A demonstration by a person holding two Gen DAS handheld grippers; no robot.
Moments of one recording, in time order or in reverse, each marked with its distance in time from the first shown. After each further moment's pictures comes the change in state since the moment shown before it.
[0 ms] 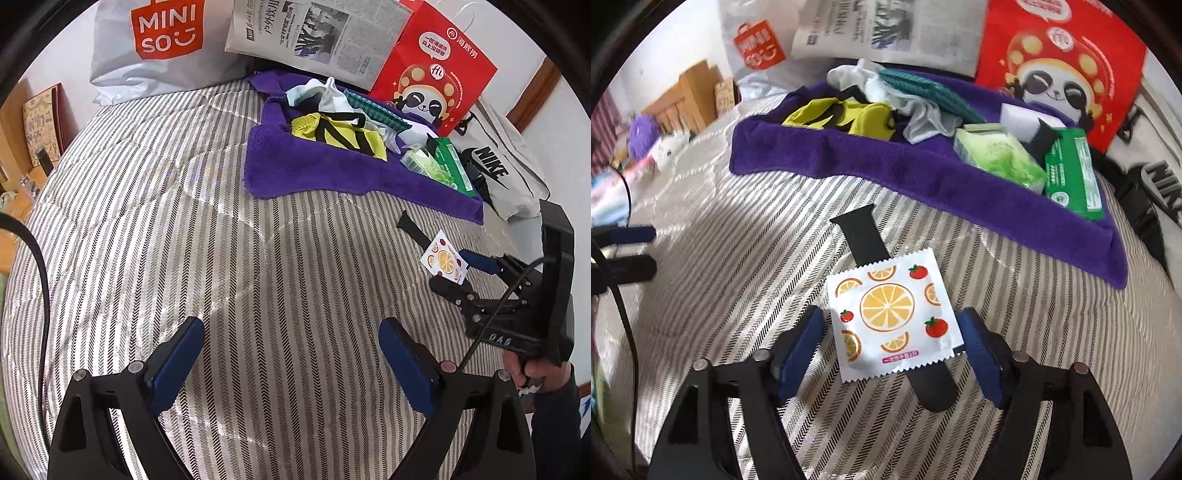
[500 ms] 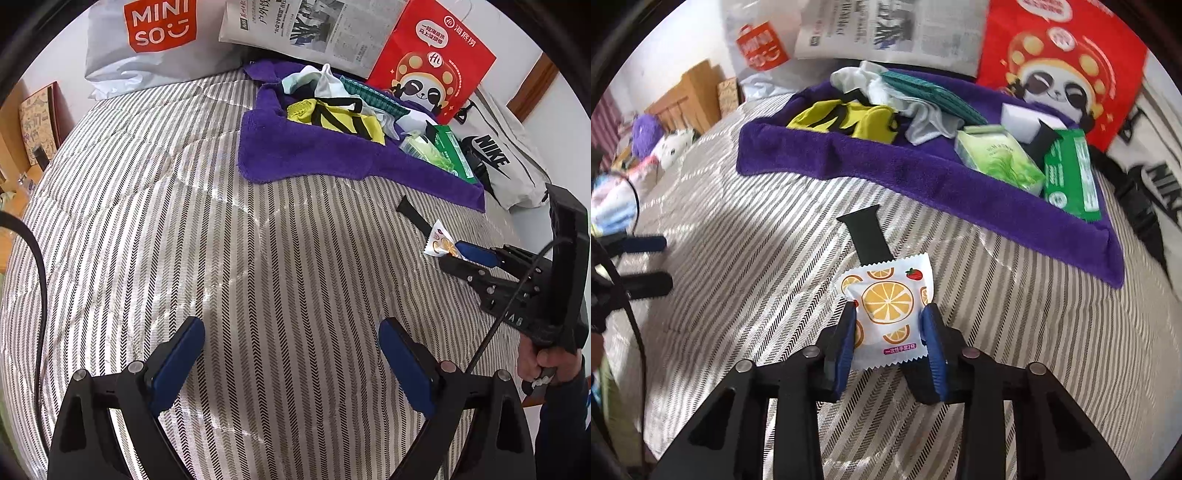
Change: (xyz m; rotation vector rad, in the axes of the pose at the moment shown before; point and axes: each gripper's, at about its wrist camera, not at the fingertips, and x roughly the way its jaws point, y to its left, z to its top) left arm 0.005 -0.004 -0.005 0.017 0.031 0.011; right arm -0.010 -0.002 0.002 0.029 0.024 0.042
